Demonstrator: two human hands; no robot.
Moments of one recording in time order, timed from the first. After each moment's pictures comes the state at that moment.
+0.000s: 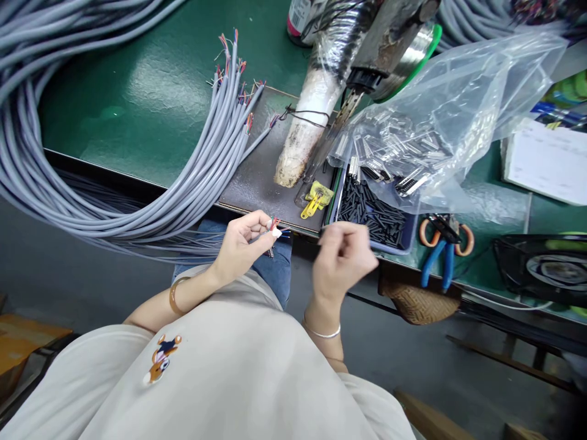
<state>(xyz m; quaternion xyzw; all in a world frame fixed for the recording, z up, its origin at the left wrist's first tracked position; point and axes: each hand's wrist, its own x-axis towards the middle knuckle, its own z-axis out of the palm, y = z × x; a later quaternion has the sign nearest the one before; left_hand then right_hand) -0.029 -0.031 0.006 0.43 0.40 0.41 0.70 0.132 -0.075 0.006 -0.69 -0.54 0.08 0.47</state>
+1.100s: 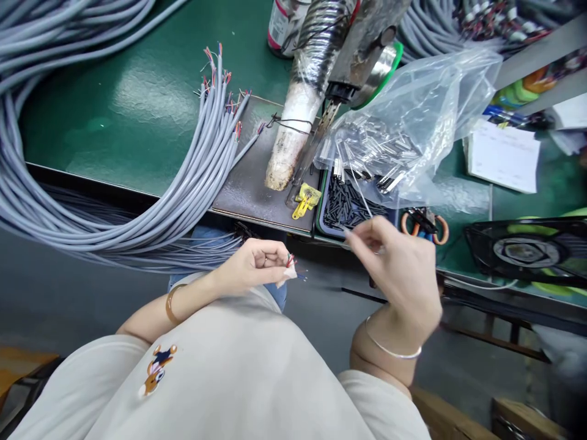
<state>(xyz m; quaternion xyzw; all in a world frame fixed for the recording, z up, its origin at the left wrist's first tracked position) -0.034 -0.040 0.011 0.42 0.24 0.23 0.84 0.217 -0.078 0.069 -0.71 -0.68 0.07 0.14</state>
